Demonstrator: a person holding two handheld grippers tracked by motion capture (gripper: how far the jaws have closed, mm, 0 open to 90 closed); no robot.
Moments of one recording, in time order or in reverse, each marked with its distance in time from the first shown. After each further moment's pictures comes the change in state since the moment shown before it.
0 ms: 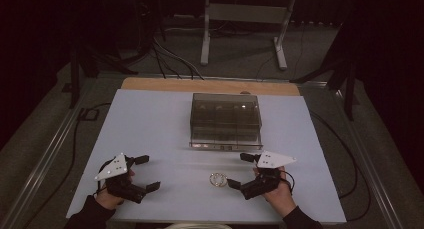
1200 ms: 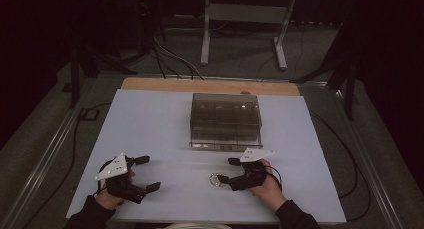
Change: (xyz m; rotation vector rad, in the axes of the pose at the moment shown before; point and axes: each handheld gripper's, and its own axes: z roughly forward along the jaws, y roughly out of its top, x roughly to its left) left arm 0.000 0.000 0.000 0.003 -0.008 0.001; right arm -0.015 -0.012 0.042 0.209 -0.022 0.068
